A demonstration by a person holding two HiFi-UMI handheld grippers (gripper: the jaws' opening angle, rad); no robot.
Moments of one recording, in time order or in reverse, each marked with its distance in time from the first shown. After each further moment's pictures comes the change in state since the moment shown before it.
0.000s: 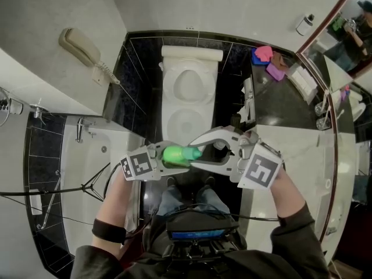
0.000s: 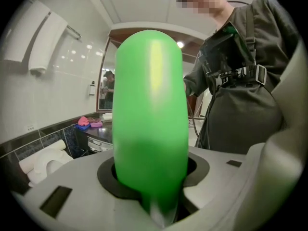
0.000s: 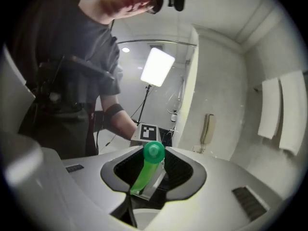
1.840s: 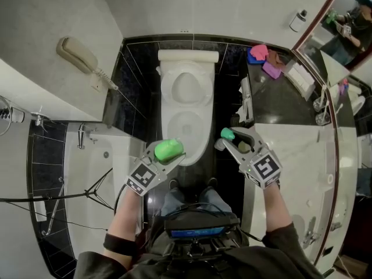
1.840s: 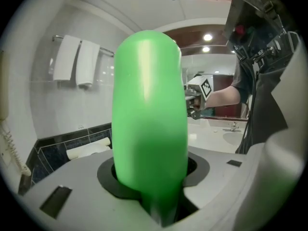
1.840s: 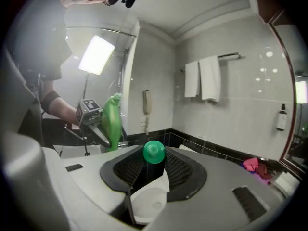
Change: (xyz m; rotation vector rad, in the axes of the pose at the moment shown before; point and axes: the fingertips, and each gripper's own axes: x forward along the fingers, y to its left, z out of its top) left arm -0.022 0.050 -0.012 -0.096 -0.024 0.551; right arm -0.096 -0.029 -0.146 0.432 0.119 -0.687
